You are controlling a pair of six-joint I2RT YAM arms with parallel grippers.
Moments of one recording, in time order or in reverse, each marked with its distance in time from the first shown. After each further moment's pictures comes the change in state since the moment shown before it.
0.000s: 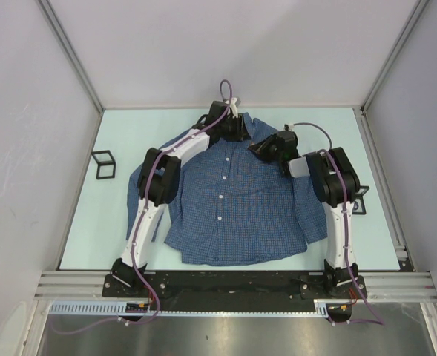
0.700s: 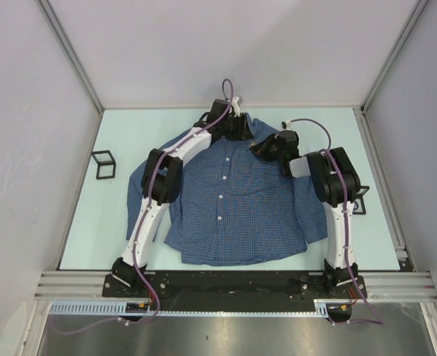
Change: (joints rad) left arm 0.000 0.060 0.117 -0.073 0.025 0.004; right arm -0.014 0.010 0.000 0.036 -0.052 -0.155
